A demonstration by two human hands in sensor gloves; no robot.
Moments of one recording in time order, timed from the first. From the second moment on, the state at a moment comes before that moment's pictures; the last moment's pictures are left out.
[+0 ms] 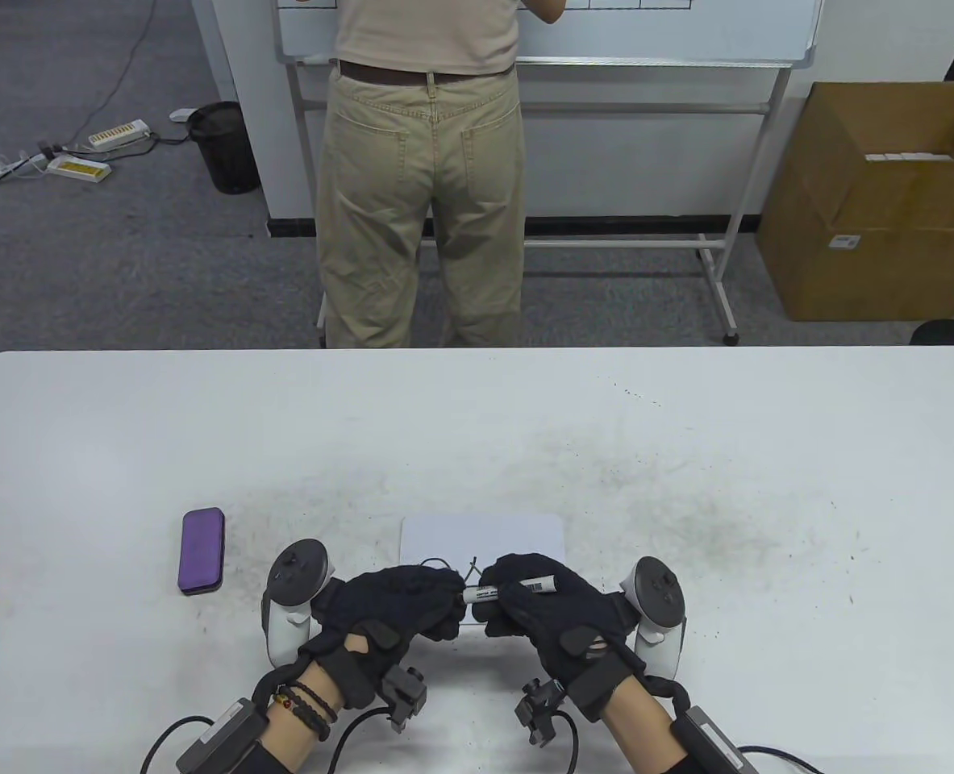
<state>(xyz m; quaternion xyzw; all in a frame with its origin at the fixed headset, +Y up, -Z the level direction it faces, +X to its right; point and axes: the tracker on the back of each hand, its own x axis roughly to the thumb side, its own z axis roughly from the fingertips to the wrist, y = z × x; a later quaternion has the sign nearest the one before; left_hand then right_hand) -0.173 -0.733 -0.343 -0.14 -0.11 0.67 0.72 0.098 -0.727 -0.324 0.07 0.11 0.63 0.77</state>
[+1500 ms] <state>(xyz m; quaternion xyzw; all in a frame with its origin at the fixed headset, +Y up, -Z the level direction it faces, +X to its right) -0.164 -0.699 -0.333 0.10 -0.11 0.17 0.97 0.192 -0.694 -0.325 0.00 -0.11 0.95 0.30</state>
